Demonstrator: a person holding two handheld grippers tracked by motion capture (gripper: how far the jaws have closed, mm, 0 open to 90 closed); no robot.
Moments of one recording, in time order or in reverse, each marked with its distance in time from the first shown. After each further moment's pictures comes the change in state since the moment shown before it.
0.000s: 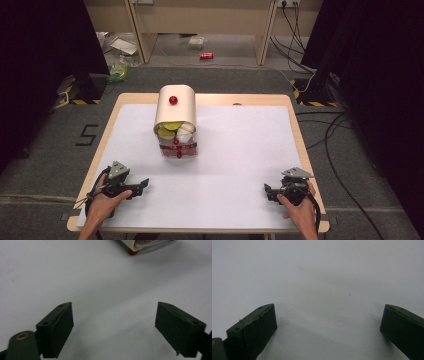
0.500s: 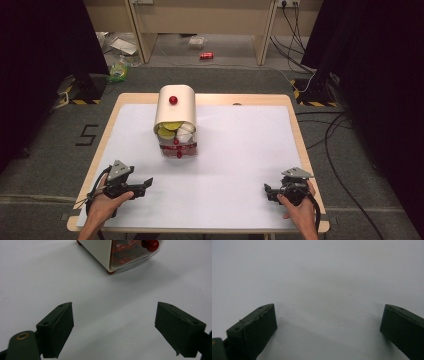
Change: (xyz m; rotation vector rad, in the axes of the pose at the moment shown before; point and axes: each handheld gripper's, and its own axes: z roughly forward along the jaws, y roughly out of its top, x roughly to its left) left arm -0.018 0.014 -0.015 -0.071 -0.063 0.021; right arm 0.000 0.000 0.000 0.000 0.000 0.000
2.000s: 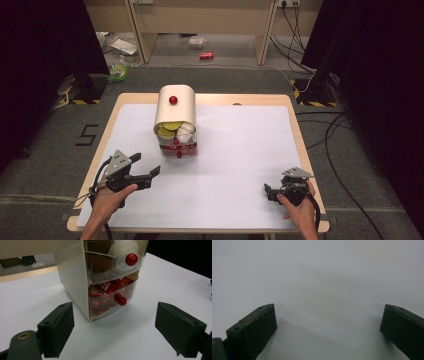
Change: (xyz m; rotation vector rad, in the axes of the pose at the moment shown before) left arm -0.025 0.046 -0.019 -0.205 -0.052 0.029; right arm 0.000 0.000 0.000 0.000 0.001 -0.002
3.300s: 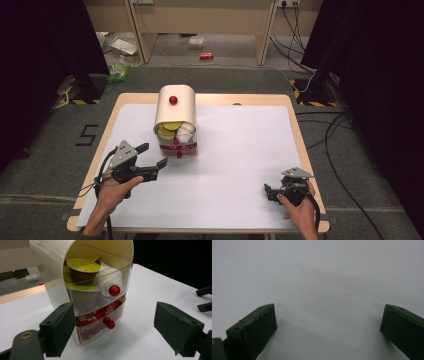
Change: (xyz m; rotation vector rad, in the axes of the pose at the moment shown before) left arm -0.013 0.034 0.007 -0.049 -0.052 0.046; right arm 0.000 0.000 0.000 0.000 -0.001 0.001
